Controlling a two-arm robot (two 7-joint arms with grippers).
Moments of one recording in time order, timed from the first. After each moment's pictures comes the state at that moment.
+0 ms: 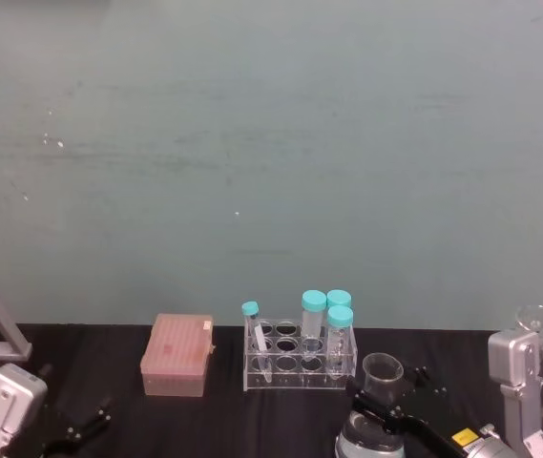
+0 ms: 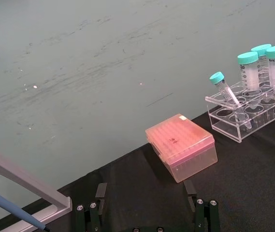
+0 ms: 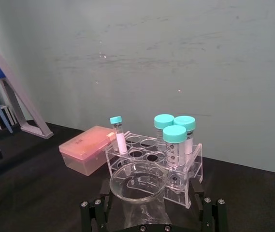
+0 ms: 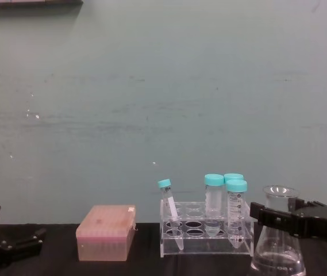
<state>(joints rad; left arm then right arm) -0.20 0.60 0.45 -1.41 -0.25 -0.12 0.03 0.25 0.31 -0.27 -1.32 0.41 -0.02 0.38</state>
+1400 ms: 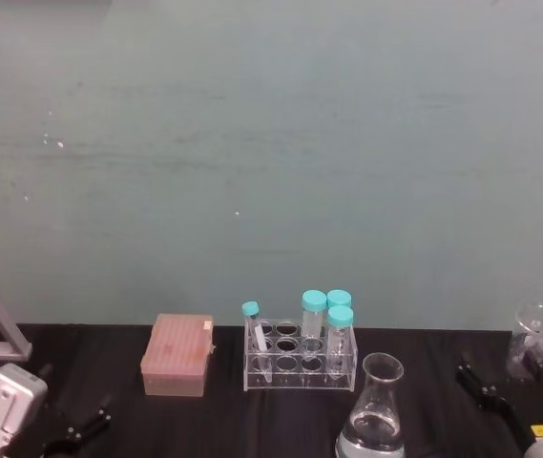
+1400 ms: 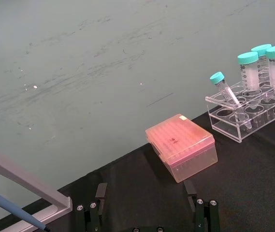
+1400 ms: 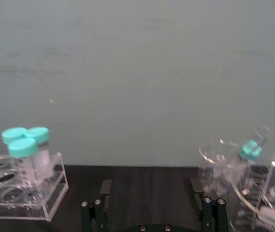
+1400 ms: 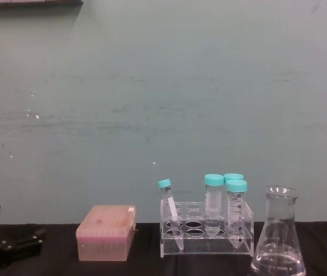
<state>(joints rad) -0.20 0.60 0.45 -1.41 -0.25 -0.12 0.03 0.17 0.23 -0.11 -1.38 0.20 -0.03 -0.06</state>
